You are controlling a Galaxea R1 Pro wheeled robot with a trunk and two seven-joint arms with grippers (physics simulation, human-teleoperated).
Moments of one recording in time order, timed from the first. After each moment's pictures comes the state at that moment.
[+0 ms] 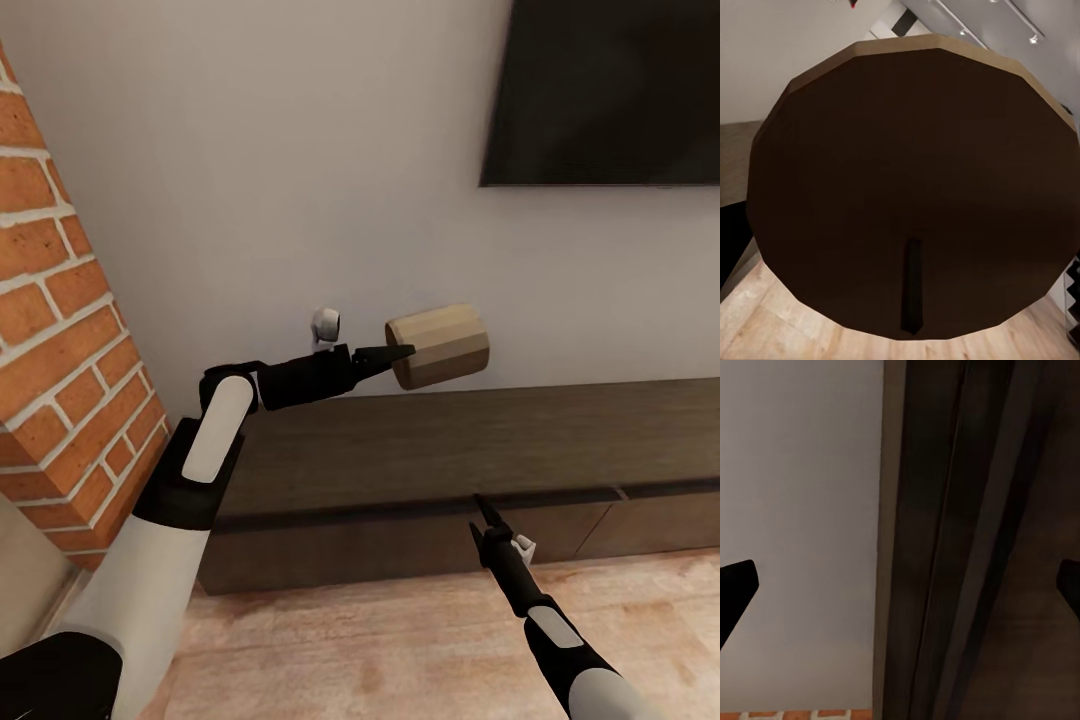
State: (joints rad) left arm -0.93 -0.07 -0.23 -1.40 0.96 1.00 -0.52; right arm -0.60 -0.04 -0.33 -0.31 -1.07 0.22 0.85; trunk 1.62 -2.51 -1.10
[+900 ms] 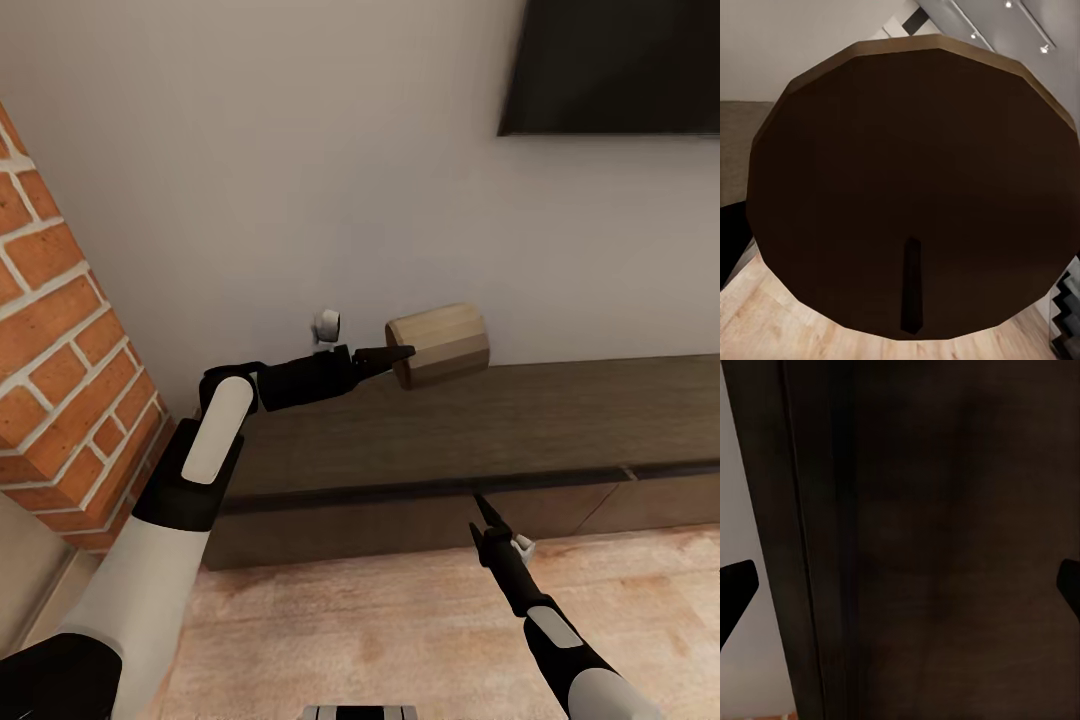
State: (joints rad) left arm -0.93 -0.07 -0.23 -1.40 0.96 1.00 -0.52; right arm -0.60 -0.04 -0.33 -0.31 -1.07 0.21 0.86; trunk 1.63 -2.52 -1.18
